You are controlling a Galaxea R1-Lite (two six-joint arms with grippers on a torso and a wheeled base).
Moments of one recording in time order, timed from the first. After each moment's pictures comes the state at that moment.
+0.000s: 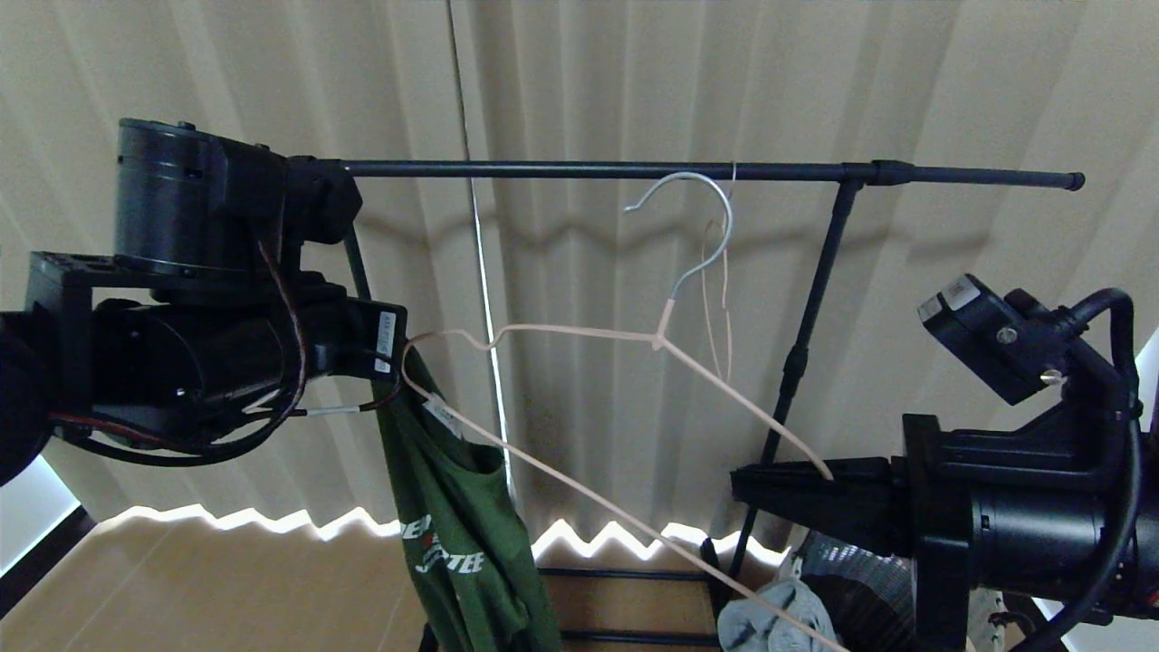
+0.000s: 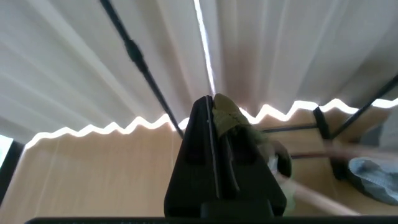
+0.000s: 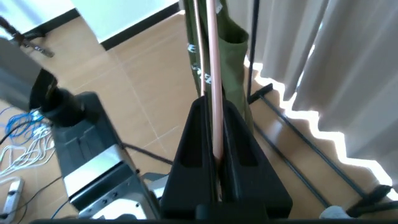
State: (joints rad) left arm -0.52 1.54 -1.07 -0.04 0.48 0.00; right arm 0.77 1.33 -0.74 -0.22 0.24 0.17
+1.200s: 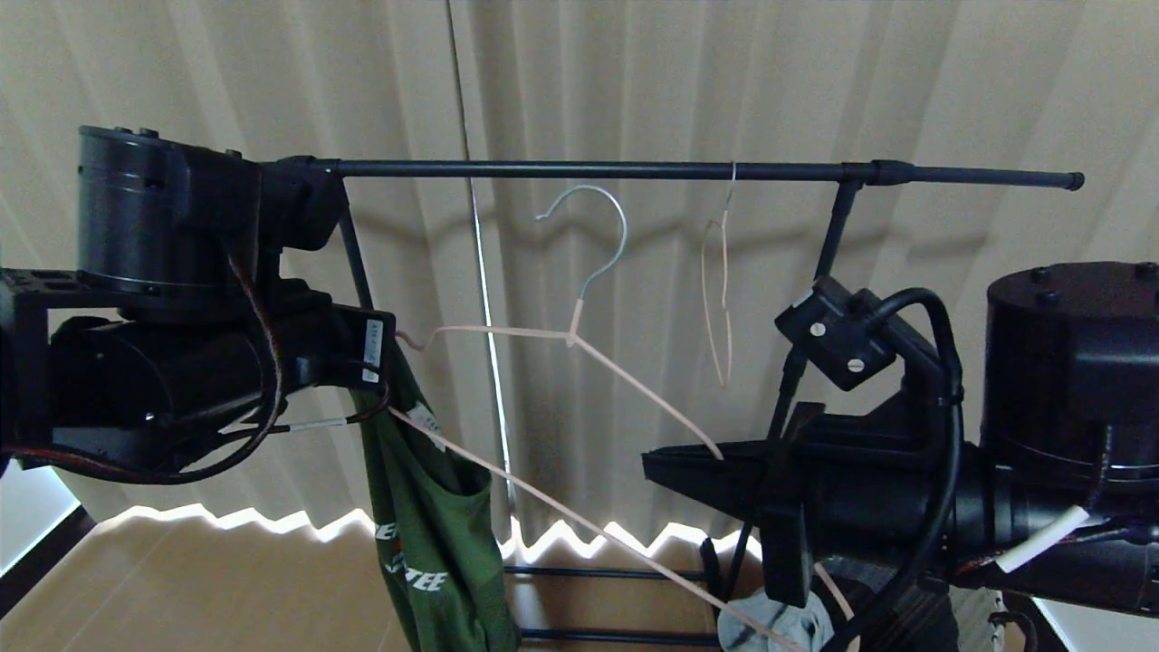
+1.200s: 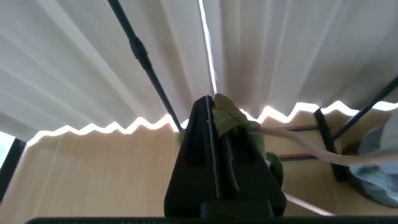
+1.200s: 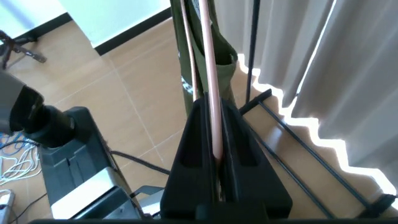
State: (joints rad) left arm -0.55 1.50 -1.03 -0.06 0.50 -0.01; right arm 0.85 1.51 -0.81 -0.34 0.14 0.20
